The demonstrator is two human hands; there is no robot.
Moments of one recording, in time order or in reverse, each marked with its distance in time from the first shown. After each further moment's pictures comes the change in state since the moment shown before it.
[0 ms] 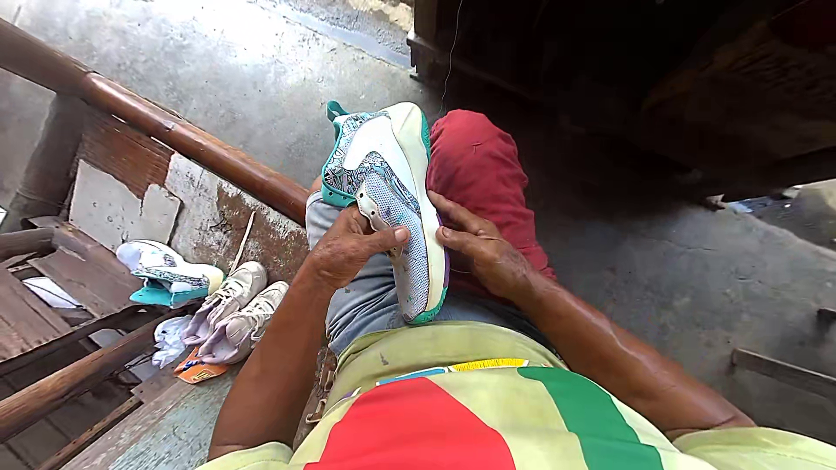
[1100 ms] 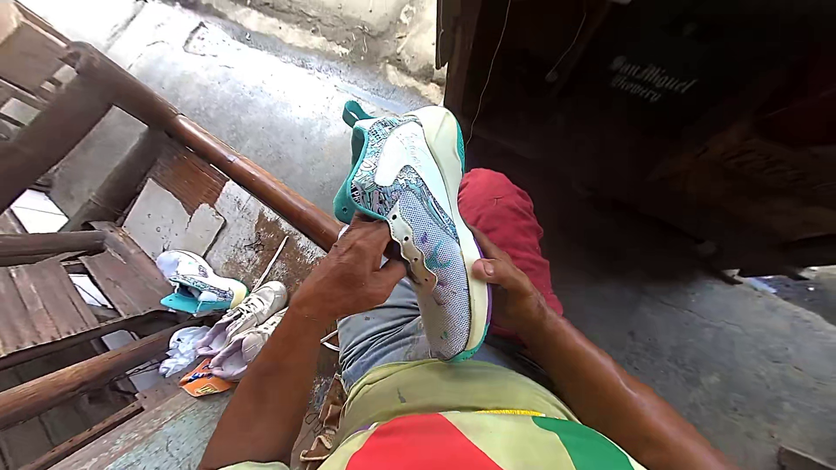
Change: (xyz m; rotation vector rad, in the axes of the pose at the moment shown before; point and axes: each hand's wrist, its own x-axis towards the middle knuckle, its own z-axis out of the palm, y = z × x) left_hand -0.019 0.060 -0.005 1.135 0.123 0.443; right_hand 0.015 -0.011 0.010 0.304 -0.143 -0.184
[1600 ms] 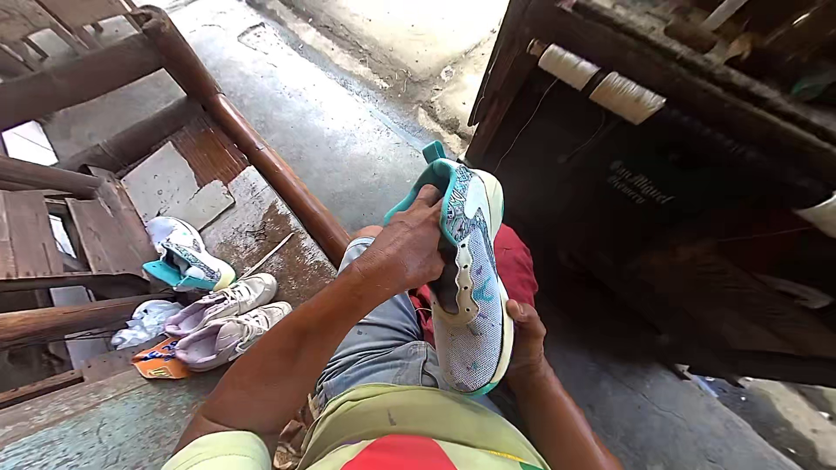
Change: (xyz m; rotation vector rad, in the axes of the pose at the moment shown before) left_hand 0.057 0.029 -0.001 0.215 -0.053 -0.312; right_hand -0.010 0.011 -0.019 0.356 -0.078 -0.101
